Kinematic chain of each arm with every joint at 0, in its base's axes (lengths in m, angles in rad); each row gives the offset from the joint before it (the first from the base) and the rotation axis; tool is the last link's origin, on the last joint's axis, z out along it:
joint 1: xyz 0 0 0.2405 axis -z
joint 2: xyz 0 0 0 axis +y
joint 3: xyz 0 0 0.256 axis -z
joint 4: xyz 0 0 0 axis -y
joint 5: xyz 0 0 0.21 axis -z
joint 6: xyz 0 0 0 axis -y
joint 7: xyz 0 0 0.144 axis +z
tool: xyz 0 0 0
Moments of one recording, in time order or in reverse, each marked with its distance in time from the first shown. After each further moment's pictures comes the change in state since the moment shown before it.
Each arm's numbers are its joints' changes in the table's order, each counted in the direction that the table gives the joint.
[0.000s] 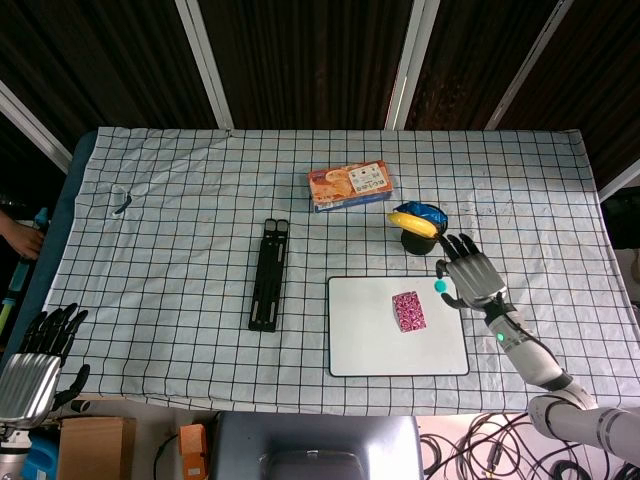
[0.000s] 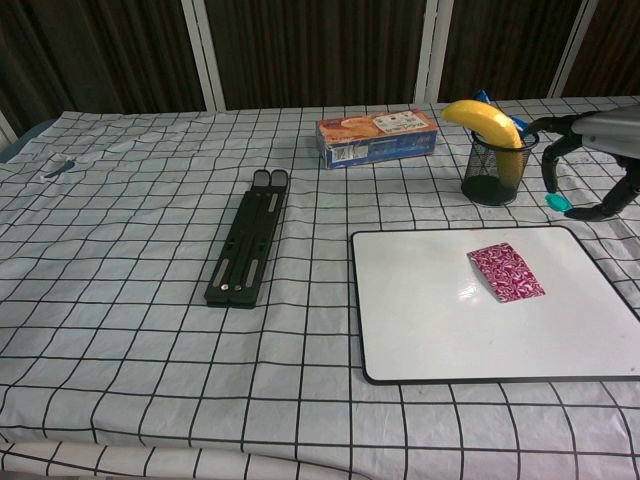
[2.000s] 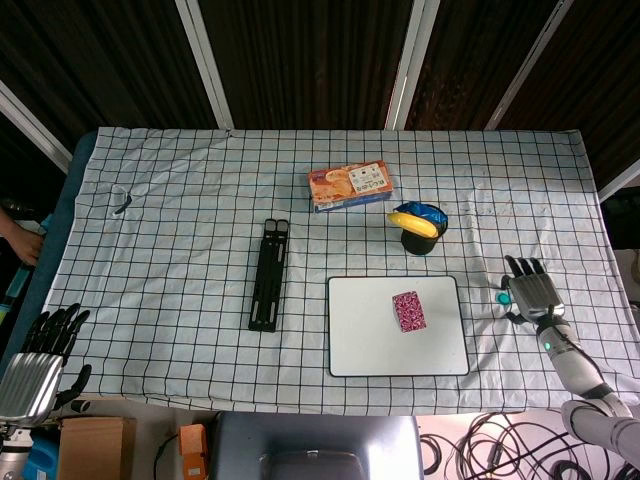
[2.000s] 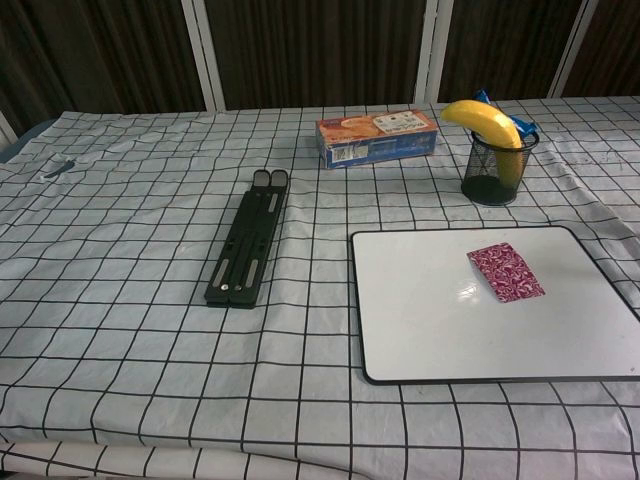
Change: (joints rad) left arm 0.004 -0.001 0.001 0.002 0.007 0.016 0.003; right arm 0.084 -0.109 0.122 -0.449 -0.040 0.093 0.156
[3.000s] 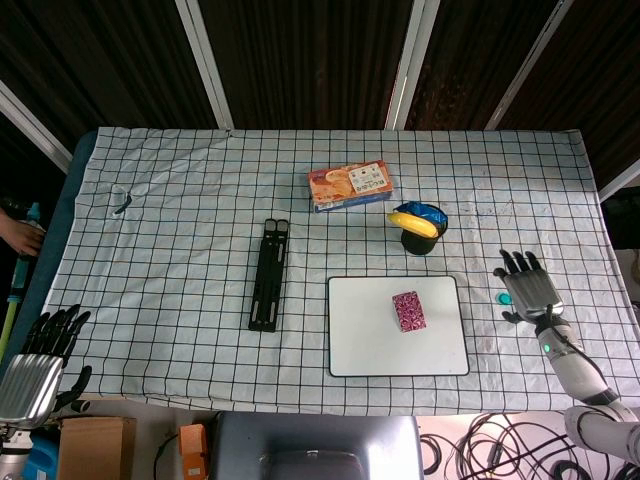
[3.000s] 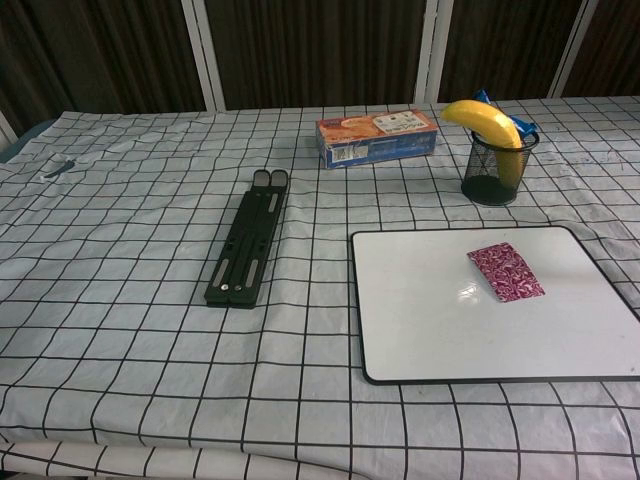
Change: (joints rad) left arm -0.003 0.001 -0.002 0.002 -0.008 -0.003 0.001; right arm -0.020 0.141 0.025 0.272 -0.107 -0.091 -0.158
